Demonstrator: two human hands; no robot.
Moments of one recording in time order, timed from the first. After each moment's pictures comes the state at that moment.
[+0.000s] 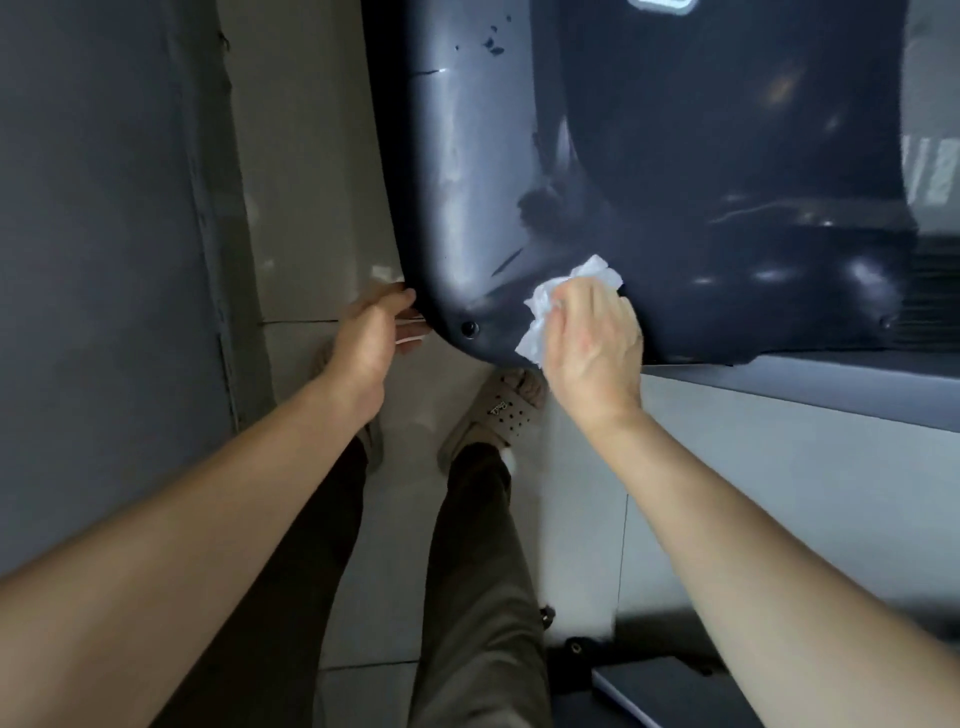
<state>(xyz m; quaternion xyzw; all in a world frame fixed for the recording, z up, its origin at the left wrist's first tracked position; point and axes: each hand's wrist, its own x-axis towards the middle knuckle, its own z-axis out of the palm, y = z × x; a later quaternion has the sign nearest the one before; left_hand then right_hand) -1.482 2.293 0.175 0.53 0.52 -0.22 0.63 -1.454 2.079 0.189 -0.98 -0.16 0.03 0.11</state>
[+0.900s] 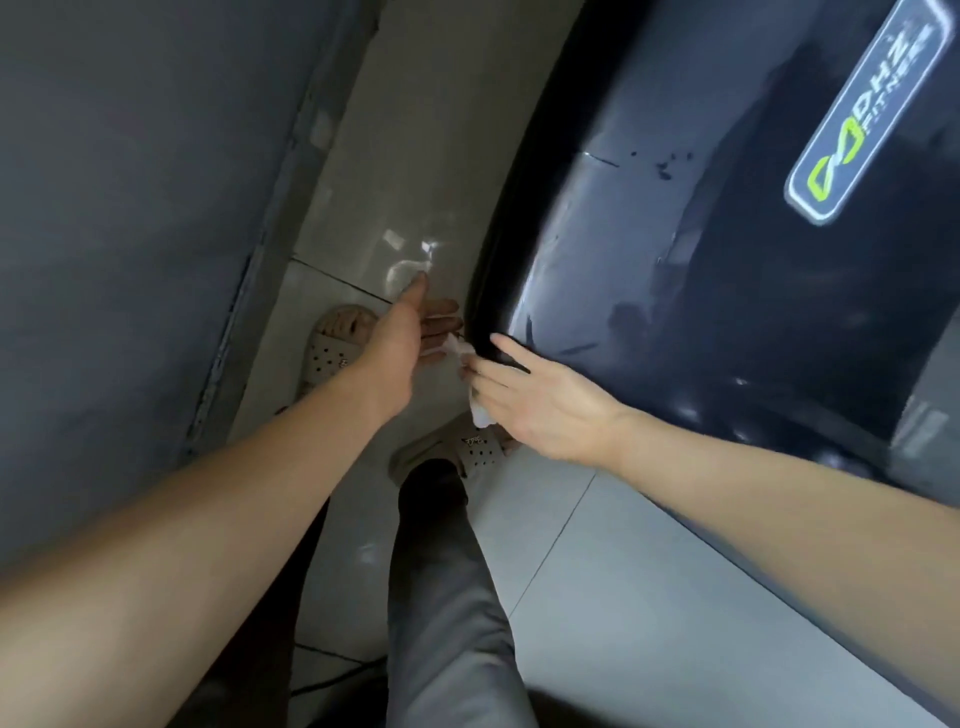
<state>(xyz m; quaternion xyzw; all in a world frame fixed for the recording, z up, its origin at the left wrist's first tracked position) -1.474 2.315 0.171 0.34 0.63 -0.18 0.67 -1.388 2.142 0.194 -0.51 -0.81 0.17 -0.24</state>
